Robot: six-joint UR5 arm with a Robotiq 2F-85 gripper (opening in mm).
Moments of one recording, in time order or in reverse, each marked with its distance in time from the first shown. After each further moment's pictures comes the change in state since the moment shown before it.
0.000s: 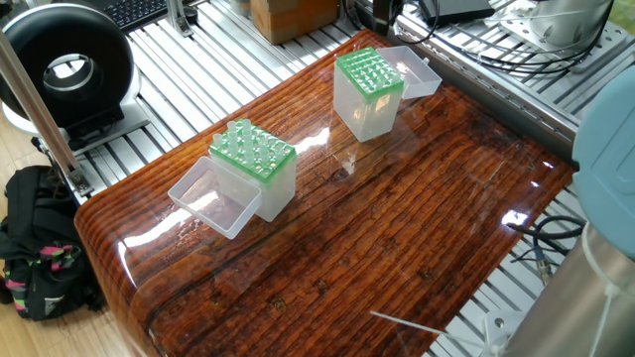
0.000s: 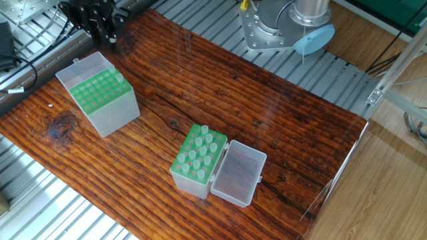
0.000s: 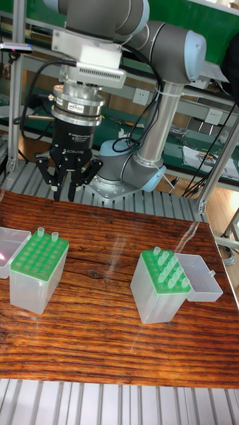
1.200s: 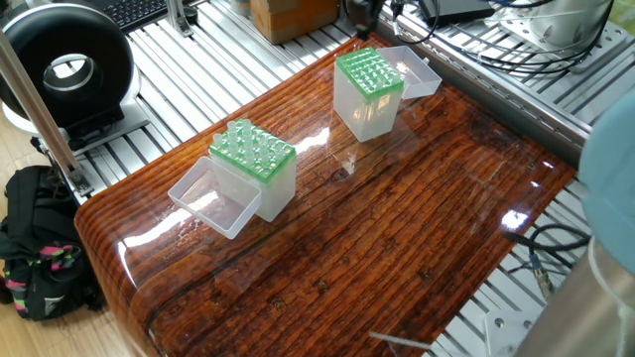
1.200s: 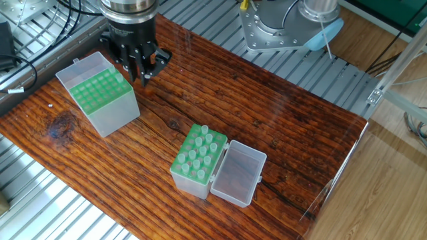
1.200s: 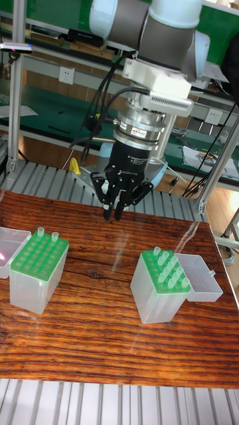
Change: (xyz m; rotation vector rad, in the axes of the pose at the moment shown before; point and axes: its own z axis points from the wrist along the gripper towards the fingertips) arm -0.041 0.085 0.017 0.065 -0.006 0.076
